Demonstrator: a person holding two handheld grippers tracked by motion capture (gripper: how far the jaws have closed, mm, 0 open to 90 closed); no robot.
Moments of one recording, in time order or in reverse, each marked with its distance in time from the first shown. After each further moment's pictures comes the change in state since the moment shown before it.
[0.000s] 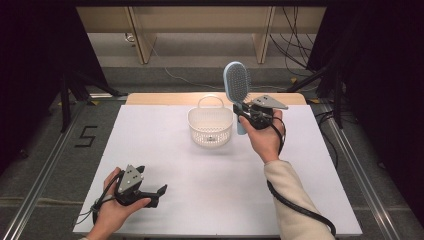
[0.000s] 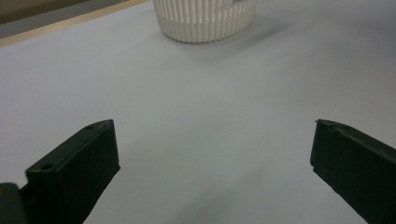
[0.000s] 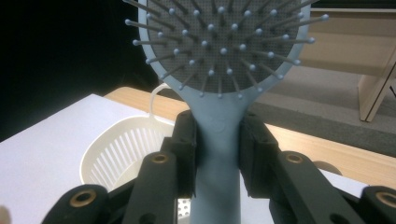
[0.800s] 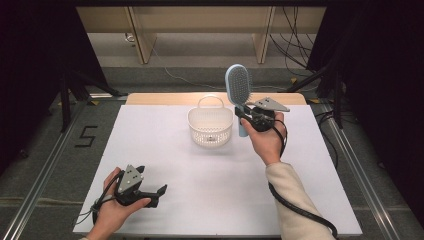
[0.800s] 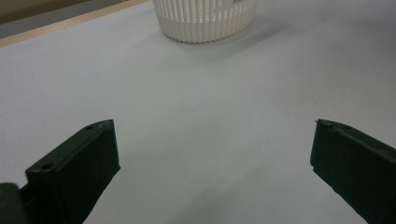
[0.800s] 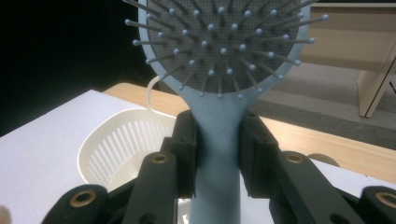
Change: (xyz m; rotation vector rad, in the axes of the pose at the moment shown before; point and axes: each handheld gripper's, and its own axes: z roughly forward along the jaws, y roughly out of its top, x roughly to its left) left arm 0.000 0.000 0.000 0.000 0.001 -0.001; right arm -0.003 -0.007 -0.003 0.009 -0.003 0.008
